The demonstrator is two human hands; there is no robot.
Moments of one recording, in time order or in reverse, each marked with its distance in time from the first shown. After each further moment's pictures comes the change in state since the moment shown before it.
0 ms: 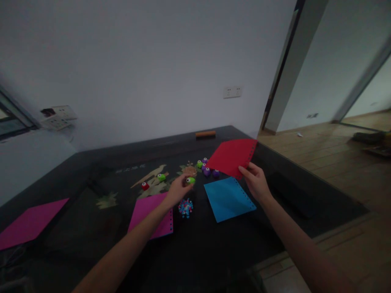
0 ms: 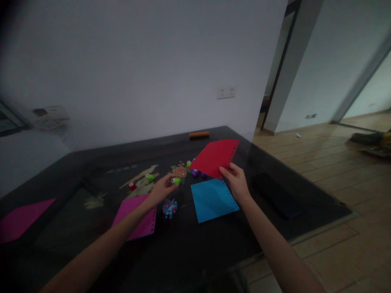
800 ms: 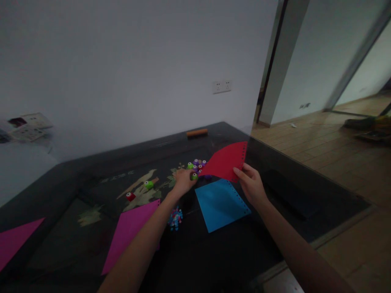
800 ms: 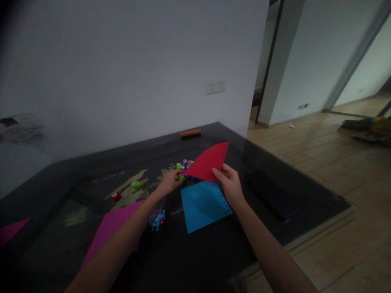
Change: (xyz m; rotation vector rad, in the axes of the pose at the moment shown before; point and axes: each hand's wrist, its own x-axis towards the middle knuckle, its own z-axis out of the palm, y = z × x) left_hand 0.083 -0.004 0.056 0.449 -0.061 0.065; right_hand 0.005 0.008 -0.015 0.119 0.036 0.021
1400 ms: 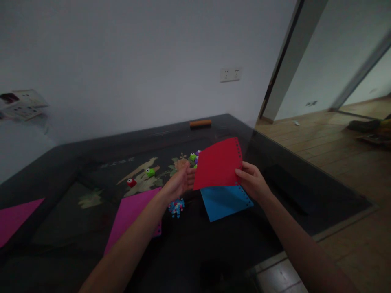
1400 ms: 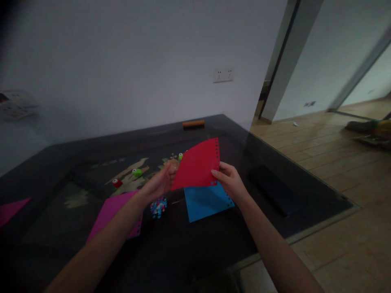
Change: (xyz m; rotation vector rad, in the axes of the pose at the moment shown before) left_hand -0.060 0.021 -0.037 -1.381 -0.391 -0.377; right_hand -0.012 -0.003 0.005 0.022 -0.269 0.226
